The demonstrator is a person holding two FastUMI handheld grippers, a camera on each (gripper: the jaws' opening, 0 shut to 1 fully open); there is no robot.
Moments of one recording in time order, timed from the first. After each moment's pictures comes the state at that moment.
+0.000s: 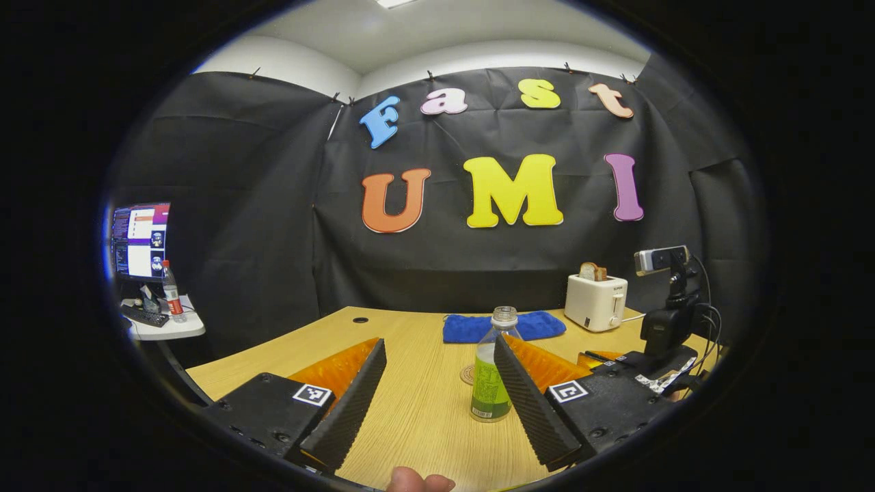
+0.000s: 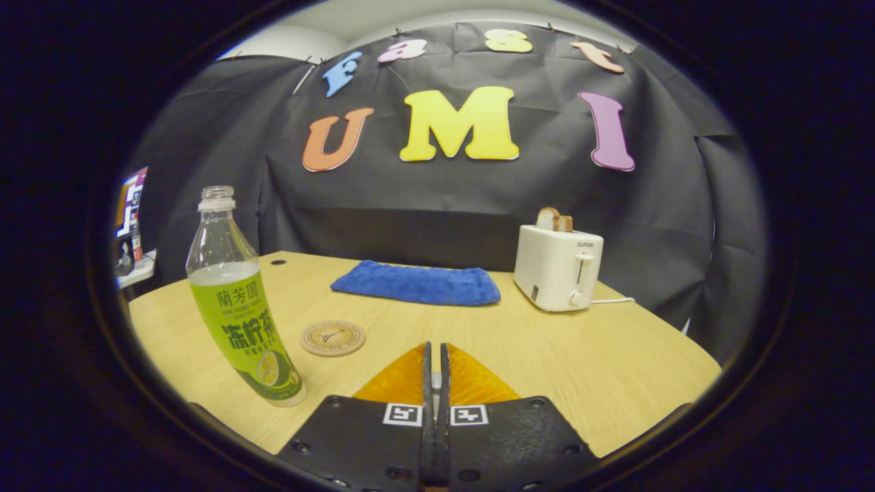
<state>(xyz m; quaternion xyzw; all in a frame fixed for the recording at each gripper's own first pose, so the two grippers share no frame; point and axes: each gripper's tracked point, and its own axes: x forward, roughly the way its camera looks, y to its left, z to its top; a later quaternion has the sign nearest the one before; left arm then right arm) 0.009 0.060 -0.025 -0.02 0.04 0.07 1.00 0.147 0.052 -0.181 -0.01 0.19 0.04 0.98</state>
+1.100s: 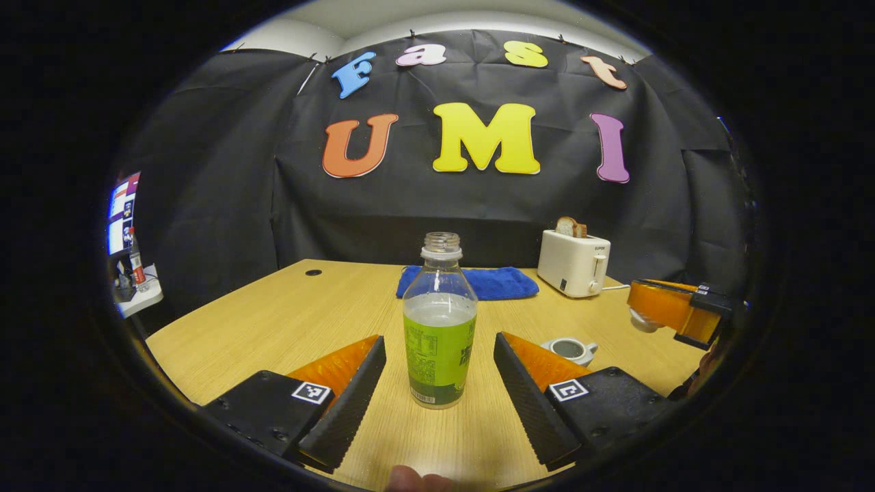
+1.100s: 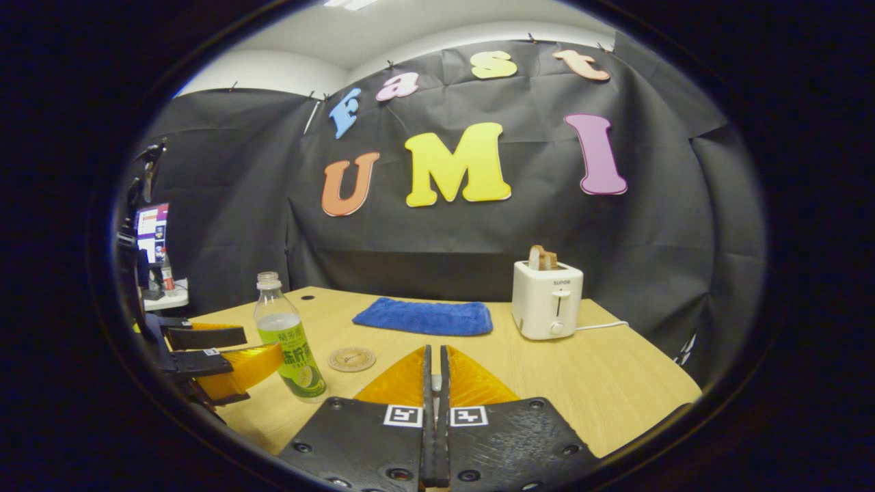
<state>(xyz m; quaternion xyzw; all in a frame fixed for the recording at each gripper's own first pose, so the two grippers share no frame) 0.066 -0.005 -0.108 -0.04 0.14 0.01 0.99 0.097 -0.006 -0.104 0.02 0.14 0.10 0.99</state>
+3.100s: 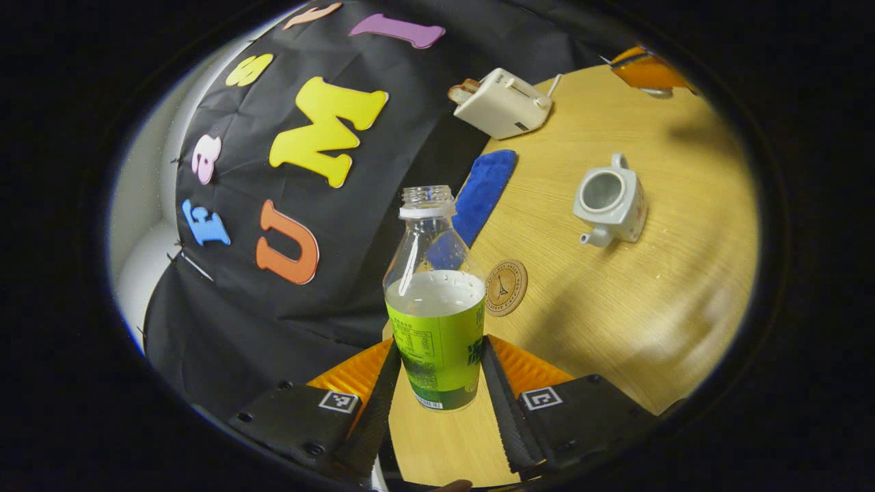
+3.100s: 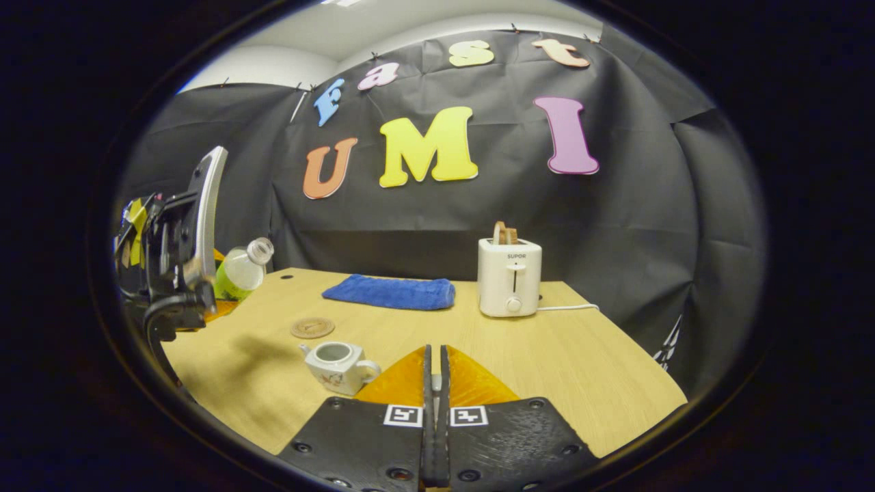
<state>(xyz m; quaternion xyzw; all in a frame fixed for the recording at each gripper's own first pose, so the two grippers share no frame) 0.080 0.019 -0.095 0.53 0.25 -0.03 0.81 0.083 -0.087 -0.145 0.01 0.16 0.08 0.98</state>
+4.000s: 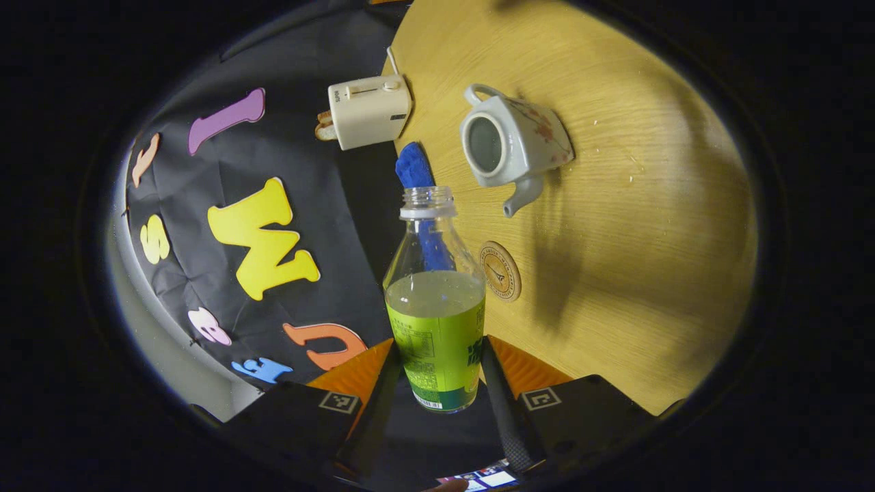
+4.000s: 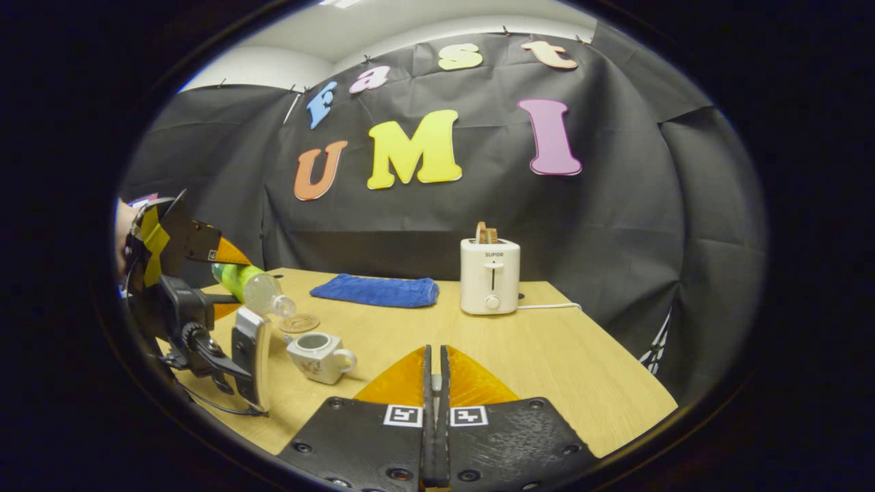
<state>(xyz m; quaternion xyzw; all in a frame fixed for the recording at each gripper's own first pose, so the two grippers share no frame) 0.099 -0.016 -0.098 0.78 0.22 -0.07 0.58 0.072 -0.118 -0.146 0.01 0.16 0.06 0.99</state>
